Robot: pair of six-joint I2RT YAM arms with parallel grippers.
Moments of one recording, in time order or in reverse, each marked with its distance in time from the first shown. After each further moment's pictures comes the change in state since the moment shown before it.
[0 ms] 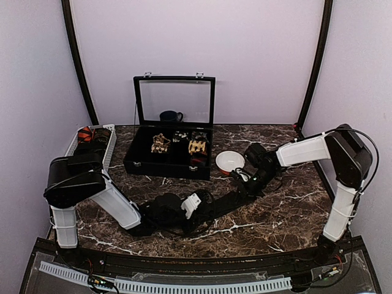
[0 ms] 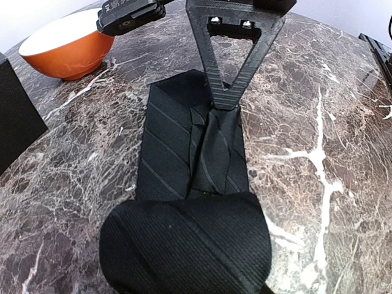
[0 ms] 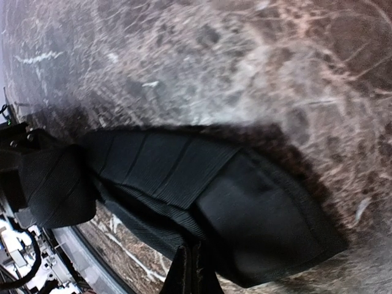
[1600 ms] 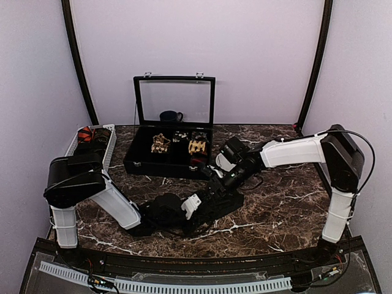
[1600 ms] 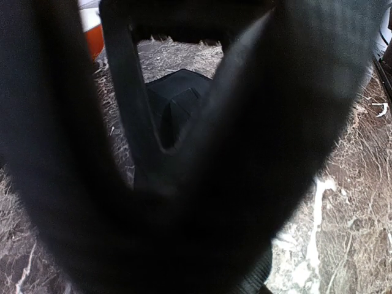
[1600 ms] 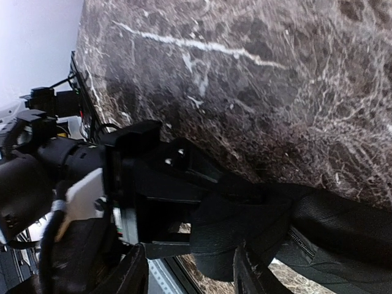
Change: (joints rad) left arm 0.000 0.000 -0.002 -0.001 0.023 0.009; right arm 0.201 0.029 0.167 0.108 -0.163 0.151
